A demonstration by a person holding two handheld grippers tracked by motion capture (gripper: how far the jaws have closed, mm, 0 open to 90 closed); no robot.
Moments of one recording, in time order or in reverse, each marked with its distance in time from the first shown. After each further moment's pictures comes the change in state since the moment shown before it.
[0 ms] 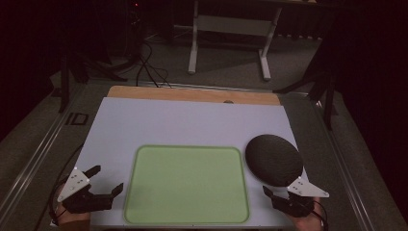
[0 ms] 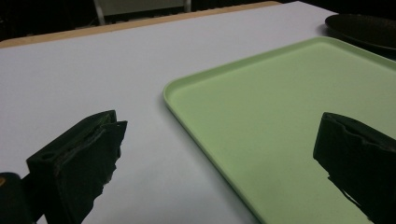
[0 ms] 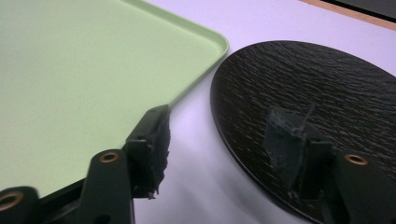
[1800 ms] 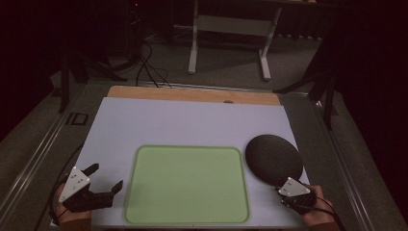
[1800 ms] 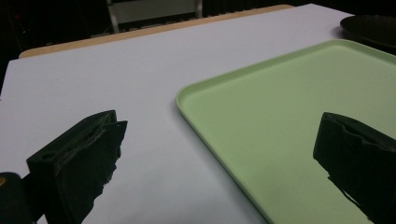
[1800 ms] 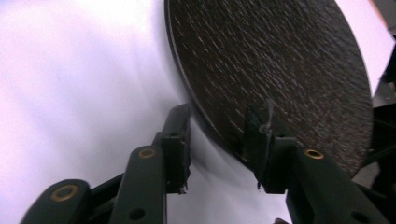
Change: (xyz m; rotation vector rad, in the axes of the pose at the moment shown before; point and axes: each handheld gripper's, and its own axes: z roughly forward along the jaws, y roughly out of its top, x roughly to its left) left arm 0.000 0.001 0.001 -0.026 0.053 0.022; right arm -0.019 -0.012 0.014 0.351 -0.153 -0.445
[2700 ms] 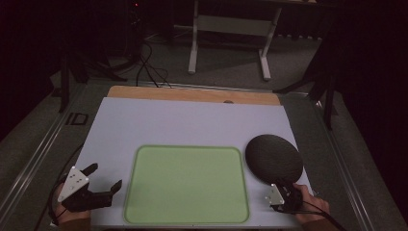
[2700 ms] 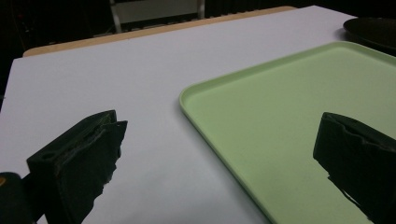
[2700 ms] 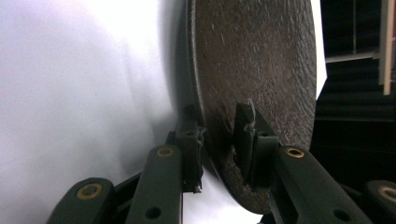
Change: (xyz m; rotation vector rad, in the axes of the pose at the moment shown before) left arm 0.002 -0.001 -0.001 -0.002 0.008 -0.010; right arm 0.026 0.010 0.022 0.112 -0.237 -0.355
